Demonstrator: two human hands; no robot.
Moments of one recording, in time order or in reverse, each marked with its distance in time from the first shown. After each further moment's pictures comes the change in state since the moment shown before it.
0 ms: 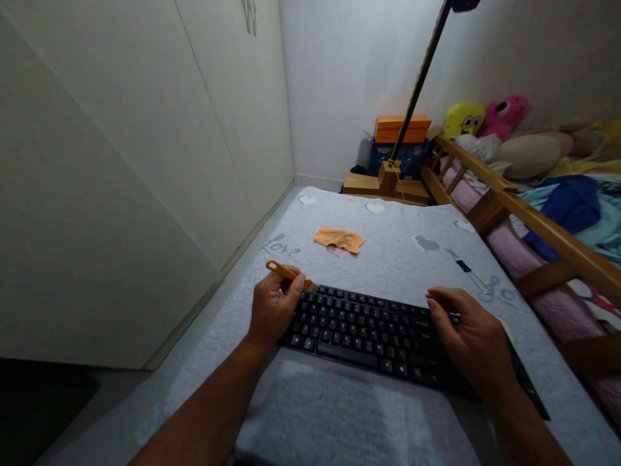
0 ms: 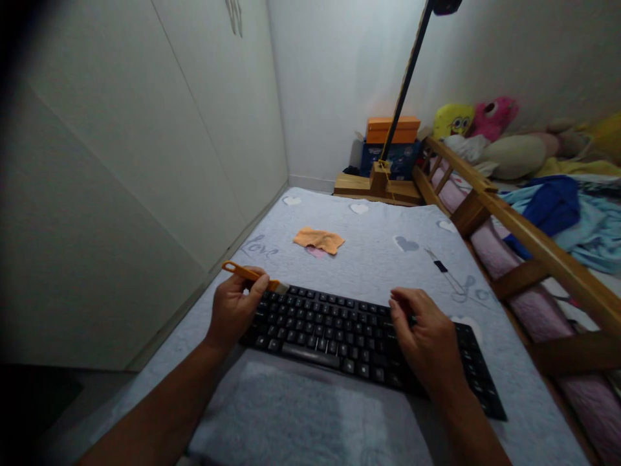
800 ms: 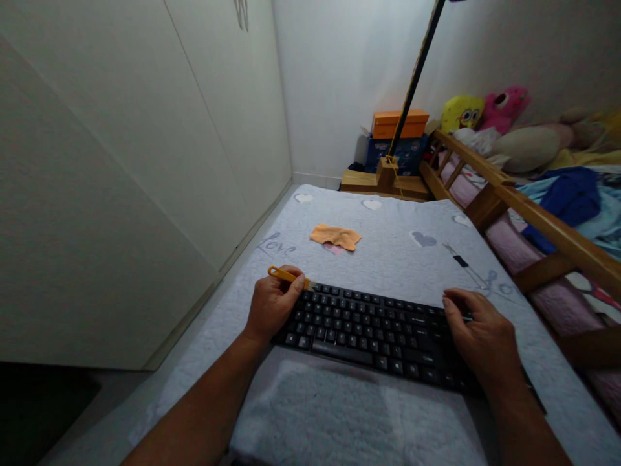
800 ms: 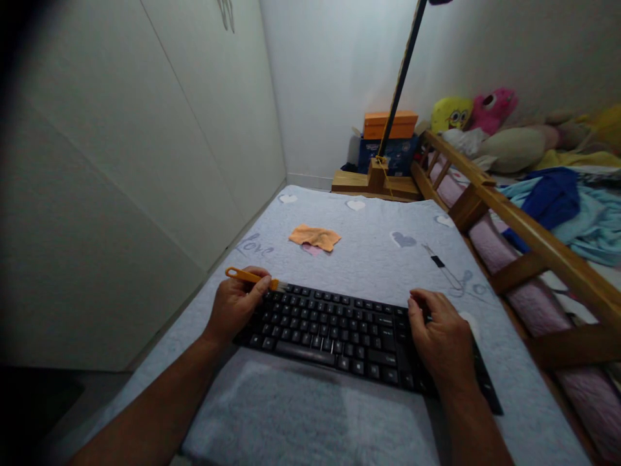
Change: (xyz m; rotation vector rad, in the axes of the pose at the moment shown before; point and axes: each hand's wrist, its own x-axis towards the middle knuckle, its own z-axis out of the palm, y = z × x) left_hand 0.001 -0.006 0.006 0.006 -0.179 -0.069; right_hand -0.019 0.048 0.001 -0.127 0.044 0.167
